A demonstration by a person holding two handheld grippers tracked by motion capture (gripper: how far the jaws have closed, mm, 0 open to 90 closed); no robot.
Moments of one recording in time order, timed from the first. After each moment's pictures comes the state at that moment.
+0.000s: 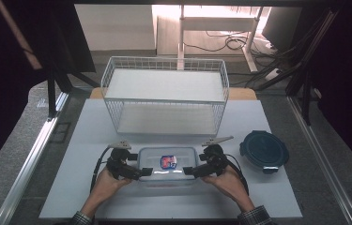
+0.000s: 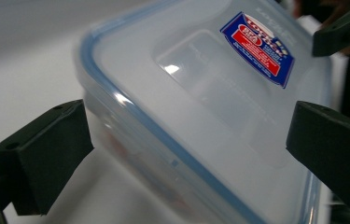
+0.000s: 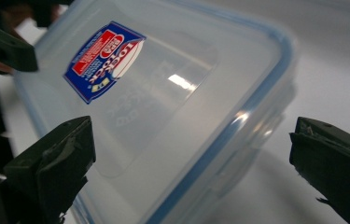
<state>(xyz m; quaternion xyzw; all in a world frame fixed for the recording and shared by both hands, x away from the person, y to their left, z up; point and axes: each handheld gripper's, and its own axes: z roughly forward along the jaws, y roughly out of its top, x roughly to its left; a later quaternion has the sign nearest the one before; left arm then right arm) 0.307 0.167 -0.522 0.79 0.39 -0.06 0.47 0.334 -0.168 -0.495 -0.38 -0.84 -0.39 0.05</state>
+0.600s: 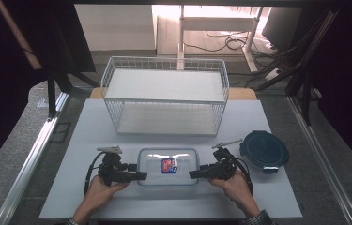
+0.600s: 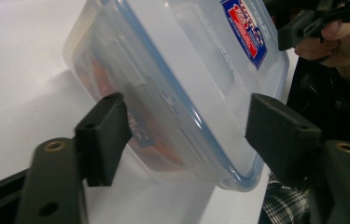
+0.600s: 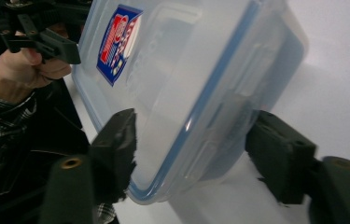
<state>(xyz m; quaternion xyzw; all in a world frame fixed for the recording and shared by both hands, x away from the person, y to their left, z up) 0.282 0.191 -0.518 0.76 0.41 -0.12 0.49 0.326 -0.197 -0.496 -0.41 -0.80 -0.40 0.17</state>
